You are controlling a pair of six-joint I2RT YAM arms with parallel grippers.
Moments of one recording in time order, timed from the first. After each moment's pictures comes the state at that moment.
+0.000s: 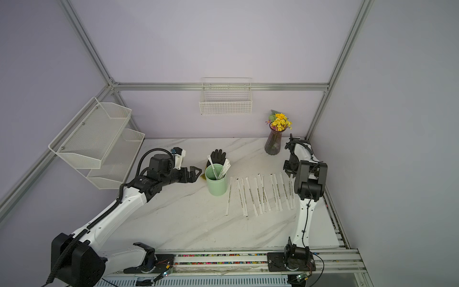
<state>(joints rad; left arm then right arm) -0.34 1.23 0.99 -0.38 0.23 -0.33 -0.19 2.26 1.89 -1.20 0.11 0.23</state>
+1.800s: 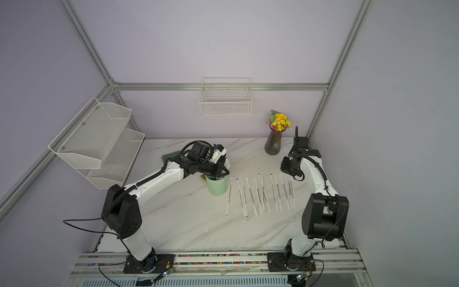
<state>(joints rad) -0.58 1.76 1.48 -0.53 0.50 -0.35 -0.13 1.61 1.39 -0.93 -0.13 0.29</state>
